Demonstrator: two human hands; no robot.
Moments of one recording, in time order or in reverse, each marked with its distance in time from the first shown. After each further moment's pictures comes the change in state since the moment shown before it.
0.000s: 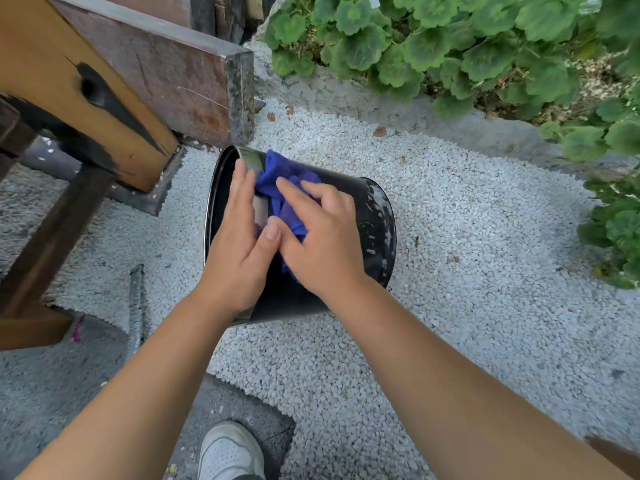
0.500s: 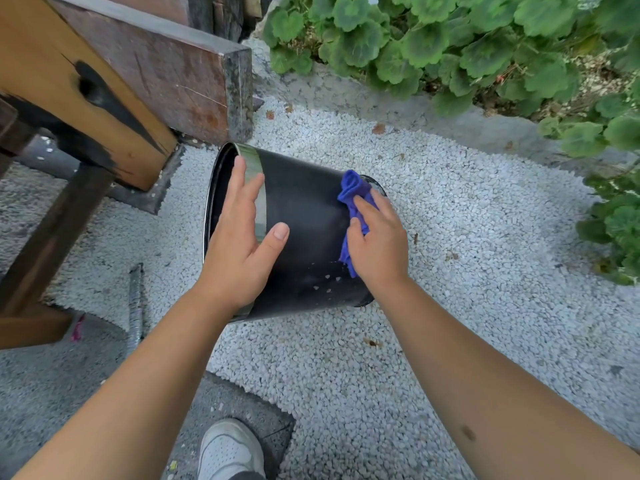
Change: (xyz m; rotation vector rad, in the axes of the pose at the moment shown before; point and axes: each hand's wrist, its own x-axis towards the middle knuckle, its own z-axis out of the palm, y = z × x) left_hand 0.001 -0.004 0.002 0.064 0.022 0.001; right_hand -0.008 0.091 -0.008 -0.101 0.045 0.303
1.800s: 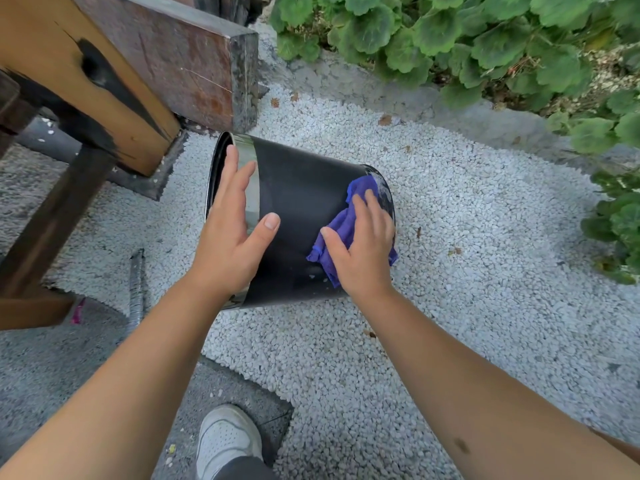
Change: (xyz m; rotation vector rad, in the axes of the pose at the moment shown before) left_hand -0.008 -0.009 -0.008 -0.043 0.015 -0.047; right_hand -0.031 -0.008 0.020 0.052 -0.004 -0.031
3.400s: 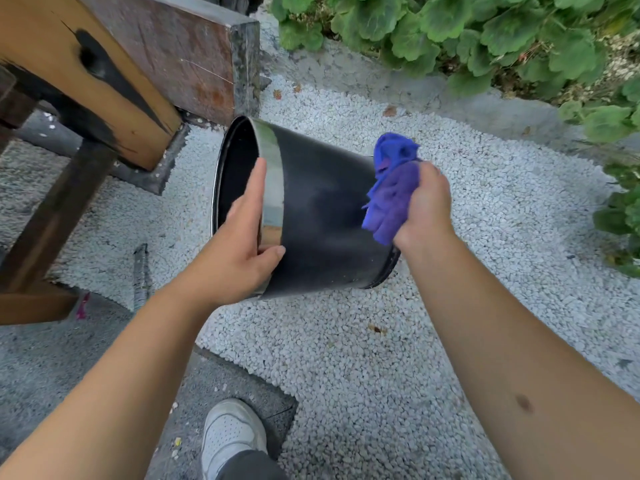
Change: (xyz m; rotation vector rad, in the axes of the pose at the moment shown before) left_hand -0.012 -0.009 -0.008 -0.014 -0.320 -0.030; right_hand 0.071 -0.005 -0.050 1.212 0.105 0.696
